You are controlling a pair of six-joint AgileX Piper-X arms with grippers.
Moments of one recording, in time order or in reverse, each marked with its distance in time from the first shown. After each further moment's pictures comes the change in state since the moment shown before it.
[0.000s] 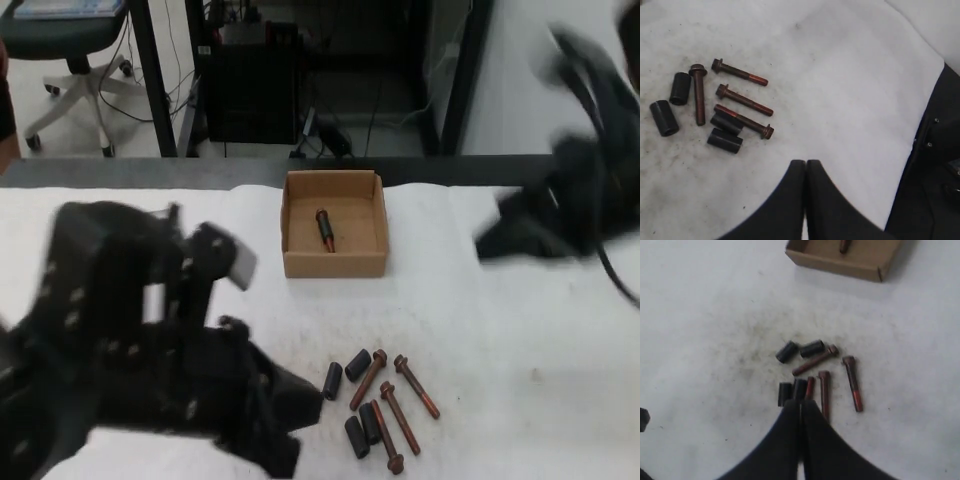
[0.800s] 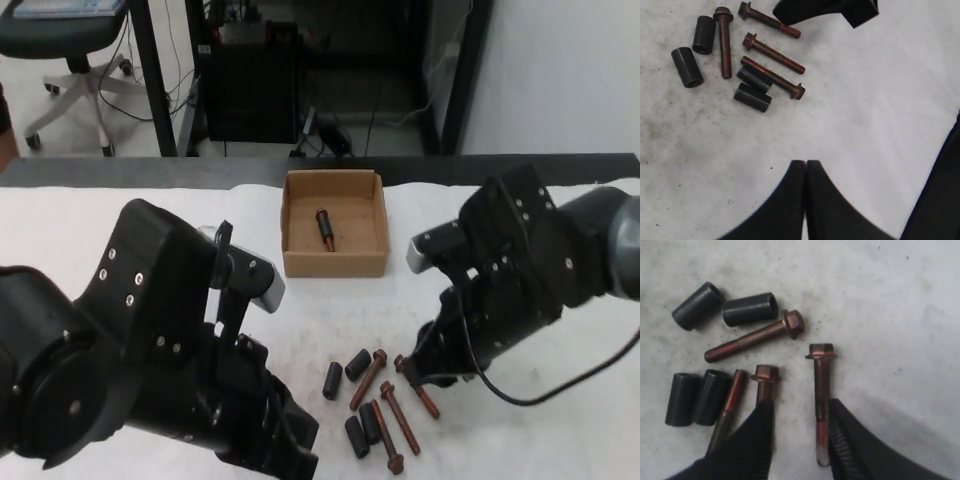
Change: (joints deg) left arm -1.4 4.7 -3.0 9.2 -6.4 2.3; right arm 8.1 27.9 3.7 -20.1 9.2 -10.1
